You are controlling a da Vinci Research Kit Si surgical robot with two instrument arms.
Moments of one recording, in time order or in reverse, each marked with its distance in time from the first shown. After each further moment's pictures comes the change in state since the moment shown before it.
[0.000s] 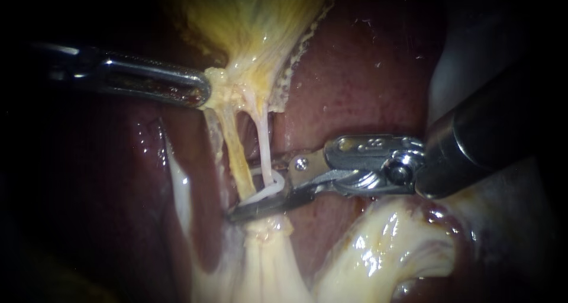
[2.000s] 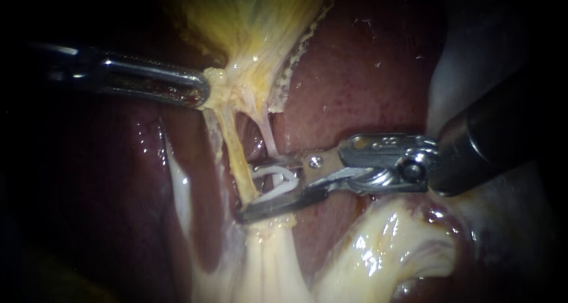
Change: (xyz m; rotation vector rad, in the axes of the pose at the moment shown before) right arm -0.001 0.001 0.000 0.119 0.019 0.023; left arm 0.000 0.000 0.000 0.001 0.001 0.000
